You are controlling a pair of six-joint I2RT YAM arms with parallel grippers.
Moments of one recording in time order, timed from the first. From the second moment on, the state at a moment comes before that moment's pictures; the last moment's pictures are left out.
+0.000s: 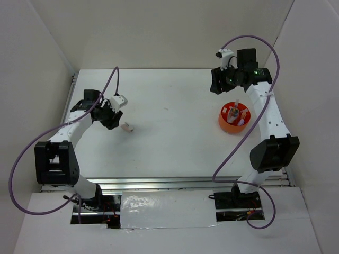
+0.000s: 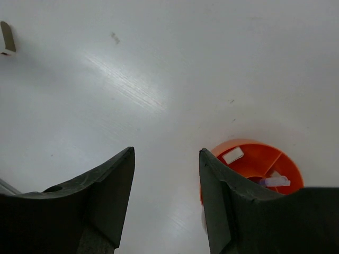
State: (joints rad) left arm 0.02 1.52 1.09 -0.55 0.42 0.69; right arm 0.08 1.65 1.82 -0.90 -0.38 -0.27
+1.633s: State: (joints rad) left arm -0.03 2.23 1.81 -1.25 0.66 1.69; right arm 0.10 1.67 1.74 -0.99 -0.41 -0.27
